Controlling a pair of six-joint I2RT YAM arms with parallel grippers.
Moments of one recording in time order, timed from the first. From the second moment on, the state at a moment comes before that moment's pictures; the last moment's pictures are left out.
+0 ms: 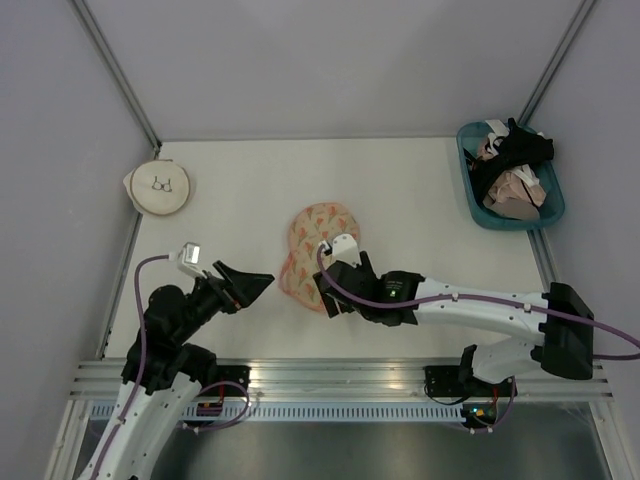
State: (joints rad) left arm -0.36 0.21 0.43 -0.42 0.29 -0.93; right arm 1.22 1.35 1.01 -0.59 0.52 0.60
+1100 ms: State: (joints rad) left arm -0.36 0.01 0.60 -0.69 0.16 -0.99; right arm 1.20 2.04 1.46 -0.51 0.51 0.49
